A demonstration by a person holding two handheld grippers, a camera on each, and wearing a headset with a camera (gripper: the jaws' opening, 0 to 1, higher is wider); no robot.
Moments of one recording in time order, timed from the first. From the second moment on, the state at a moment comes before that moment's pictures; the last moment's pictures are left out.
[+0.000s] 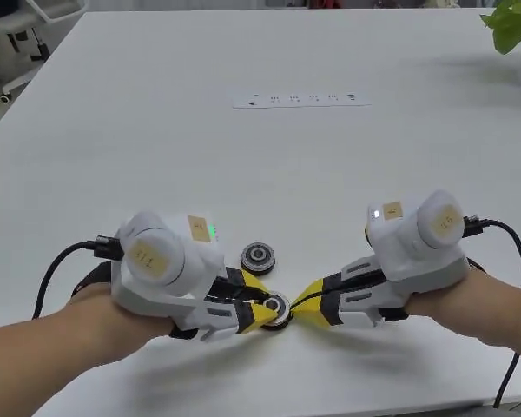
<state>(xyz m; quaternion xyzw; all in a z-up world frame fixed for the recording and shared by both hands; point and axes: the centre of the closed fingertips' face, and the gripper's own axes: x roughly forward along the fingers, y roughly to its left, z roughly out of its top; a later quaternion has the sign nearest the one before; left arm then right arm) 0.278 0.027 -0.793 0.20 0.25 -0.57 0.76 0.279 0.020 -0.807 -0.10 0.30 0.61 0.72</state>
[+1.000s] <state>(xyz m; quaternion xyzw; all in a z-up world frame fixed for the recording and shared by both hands) 0.279 0.028 -0.794 0.22 0.25 -0.56 0.76 0.283 0.024 -0.793 0.00 0.33 0.58 0.74</state>
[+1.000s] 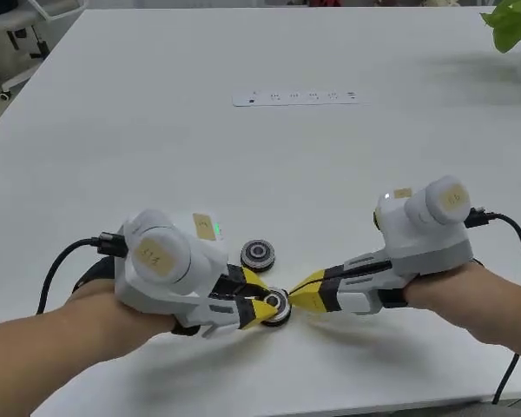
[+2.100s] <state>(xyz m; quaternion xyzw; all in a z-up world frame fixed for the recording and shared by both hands) 0.276 0.026 -0.794 0.22 0.25 -0.57 0.76 0.274 0.034 -0.788 0.01 0.33 0.61 0.72</state>
